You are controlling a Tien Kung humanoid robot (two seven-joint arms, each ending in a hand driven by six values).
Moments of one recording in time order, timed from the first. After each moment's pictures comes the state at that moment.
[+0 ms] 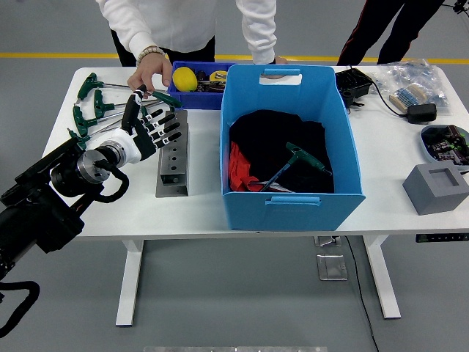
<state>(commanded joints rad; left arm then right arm) -0.79 0.17 -0.81 -0.71 0.02 0.17 0.18 0.13 -0.19 0.66 0.18 -0.78 -0.20 -0.14</state>
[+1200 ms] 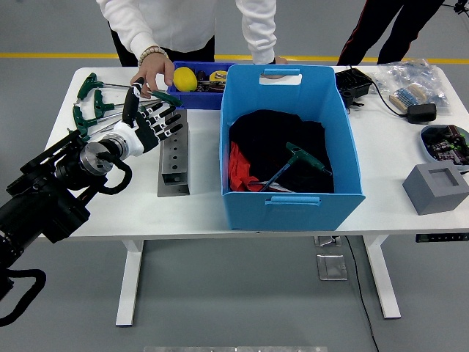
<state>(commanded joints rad) -0.86 0.14 -0.76 -0.58 -0.09 0.11 0.15 0.16 -0.19 0.54 0.18 -0.73 -0.18 -0.13</state>
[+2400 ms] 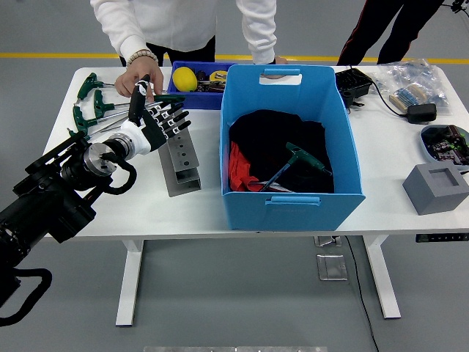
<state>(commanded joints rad) -0.87 0.11 -0.74 -0.54 -0.12 0.04 0.14 0.18 -0.18 0.48 0.18 -0.67 -0.18 -0.12</state>
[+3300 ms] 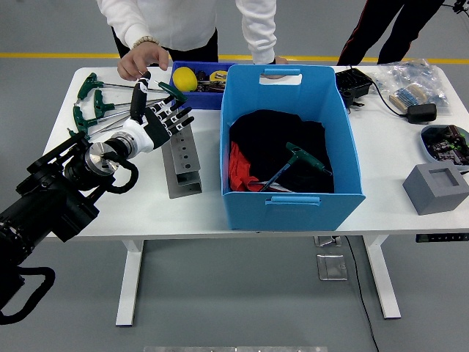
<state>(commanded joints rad) -0.88 0.09 -0.74 -0.53 -0.17 0.00 0.12 0.20 -0.18 0.39 0.18 -0.60 -0.18 -0.11</state>
